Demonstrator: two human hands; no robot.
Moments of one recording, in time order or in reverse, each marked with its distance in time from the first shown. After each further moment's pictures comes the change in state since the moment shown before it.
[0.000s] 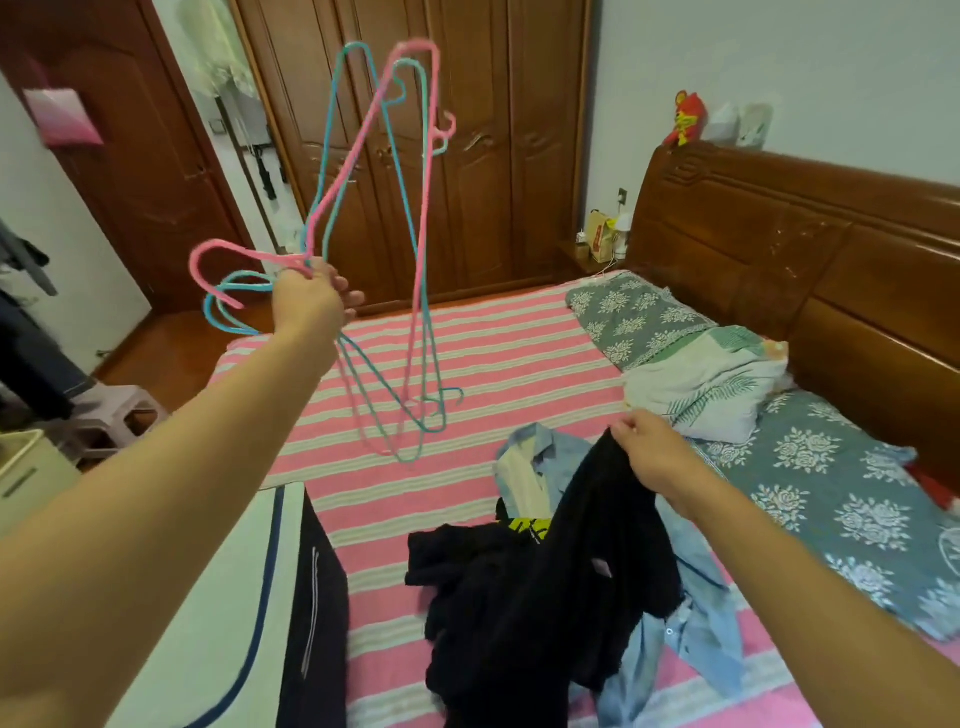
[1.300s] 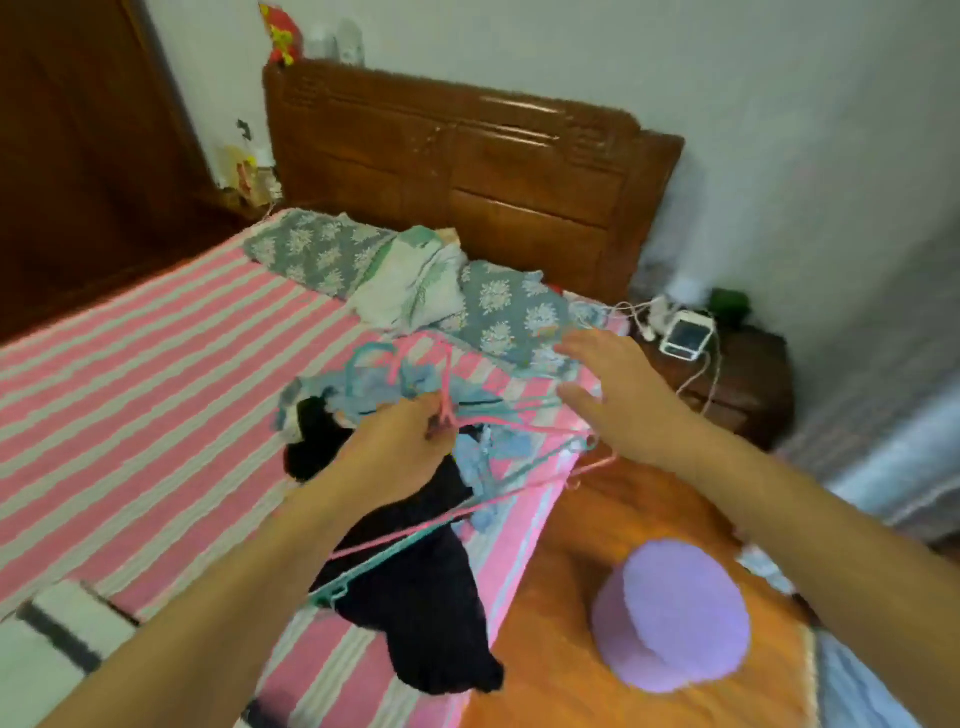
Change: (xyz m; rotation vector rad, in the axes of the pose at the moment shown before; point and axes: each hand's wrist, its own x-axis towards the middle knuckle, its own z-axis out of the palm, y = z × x) left_hand -0.185 -0.109 -0.041 0.554 -1.395 0.742; right_hand -0.270 -0.021 0.040 -0.485 0.493 -0.129
